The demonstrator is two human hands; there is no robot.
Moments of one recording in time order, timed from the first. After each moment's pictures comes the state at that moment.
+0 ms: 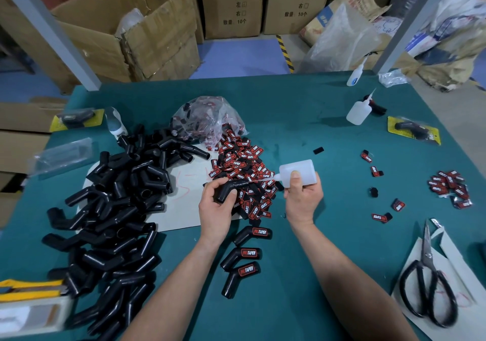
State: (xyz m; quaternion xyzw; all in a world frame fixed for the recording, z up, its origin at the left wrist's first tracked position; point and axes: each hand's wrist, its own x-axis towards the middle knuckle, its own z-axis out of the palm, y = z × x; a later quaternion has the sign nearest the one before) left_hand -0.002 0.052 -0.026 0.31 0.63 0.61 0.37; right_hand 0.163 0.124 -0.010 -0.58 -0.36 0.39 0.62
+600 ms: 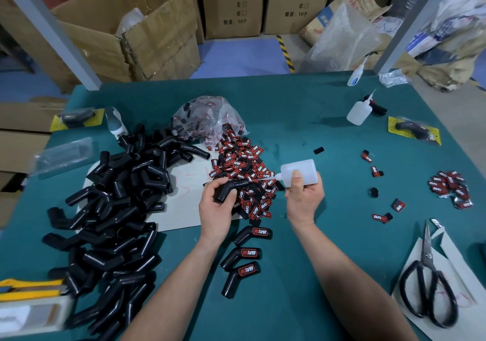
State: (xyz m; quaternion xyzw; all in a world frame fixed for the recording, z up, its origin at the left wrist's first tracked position) left_hand -0.002 0.052 -0.027 0.32 0.63 0.61 0.36; right_hand 0.165 0.124 -0.010 -0.58 -0.37 0.38 0.62
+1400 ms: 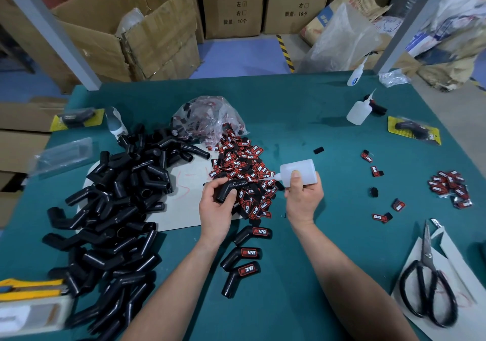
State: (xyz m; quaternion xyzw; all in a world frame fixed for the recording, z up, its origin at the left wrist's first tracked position) left_hand -0.001 0.052 -0.026 0.31 0.63 0.61 0.36; right_hand 0.165 0.123 -0.008 -0.58 -0.37 0.38 0.61
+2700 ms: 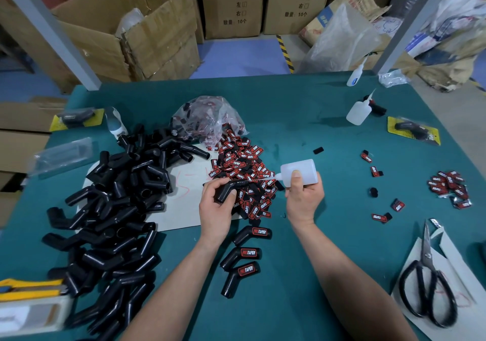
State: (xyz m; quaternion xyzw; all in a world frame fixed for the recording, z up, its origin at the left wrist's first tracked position) left_hand 0.002 0.051 -0.016 0.34 0.63 0.61 0.34; right_hand 0.166 0.125 -0.009 -0.58 -0.38 0.37 0.62
